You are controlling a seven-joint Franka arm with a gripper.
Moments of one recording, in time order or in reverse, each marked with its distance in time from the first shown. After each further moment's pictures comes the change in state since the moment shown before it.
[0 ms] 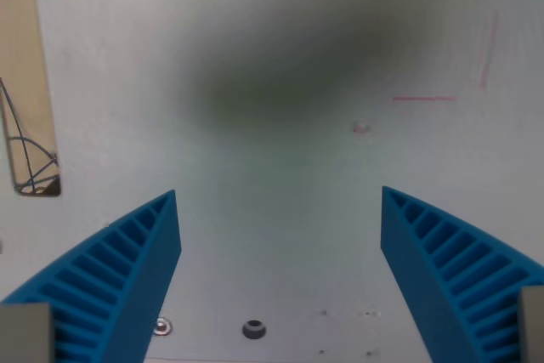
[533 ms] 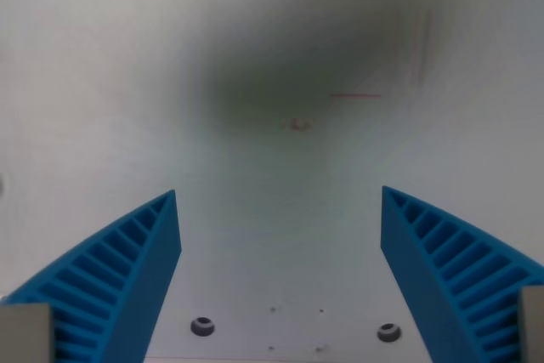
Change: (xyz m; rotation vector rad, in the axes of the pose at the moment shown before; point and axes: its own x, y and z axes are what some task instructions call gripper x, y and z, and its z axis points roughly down) arm -0.003 0.039 0.001 -0.001 -0.008 0.004
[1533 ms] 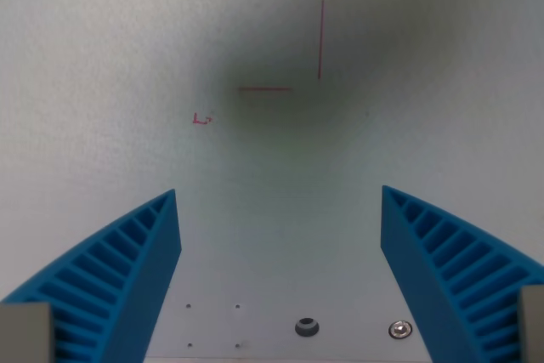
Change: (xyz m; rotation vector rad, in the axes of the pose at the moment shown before) arm -0.007 0.067 0.000 -0.004 -0.001 0.015
